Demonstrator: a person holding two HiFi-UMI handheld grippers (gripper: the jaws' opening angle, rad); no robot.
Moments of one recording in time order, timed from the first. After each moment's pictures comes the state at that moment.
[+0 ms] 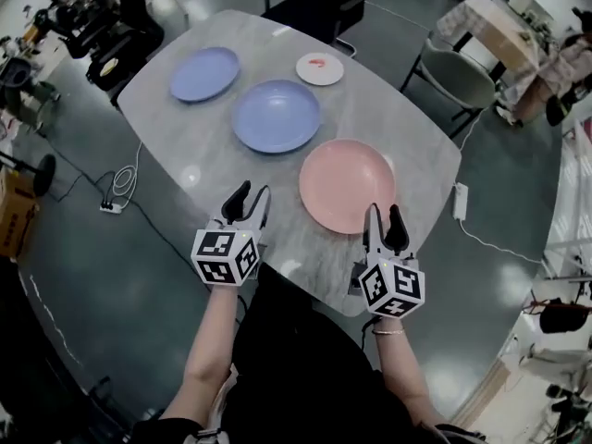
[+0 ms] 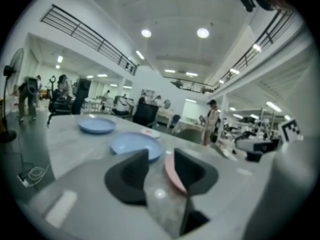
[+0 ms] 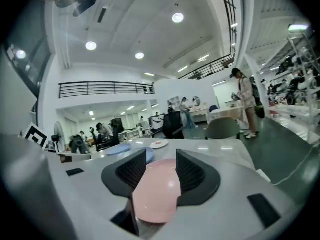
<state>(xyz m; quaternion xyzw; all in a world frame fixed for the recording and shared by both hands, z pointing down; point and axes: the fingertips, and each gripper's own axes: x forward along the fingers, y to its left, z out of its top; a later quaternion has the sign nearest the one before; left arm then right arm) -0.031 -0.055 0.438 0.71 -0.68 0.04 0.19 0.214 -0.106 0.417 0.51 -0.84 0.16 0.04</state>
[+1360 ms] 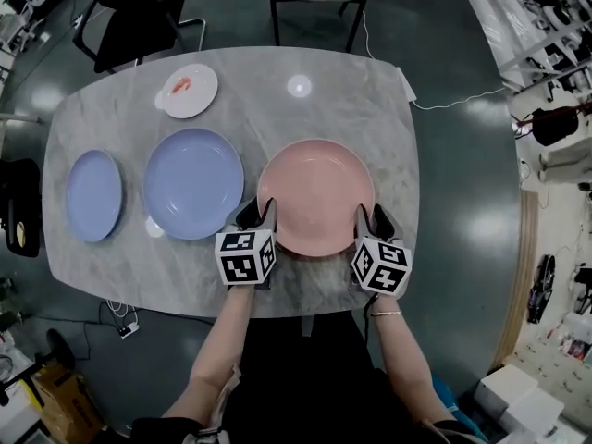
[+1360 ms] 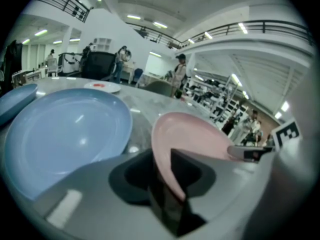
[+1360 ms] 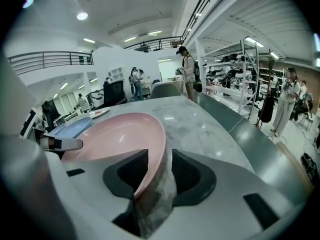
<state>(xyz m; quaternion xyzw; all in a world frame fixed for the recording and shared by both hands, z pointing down) 0.055 -0.219 0.576 0.83 -0.40 0.25 0.30 0.265 -0.132 0.574 0.73 -0.58 0.32 0.16</state>
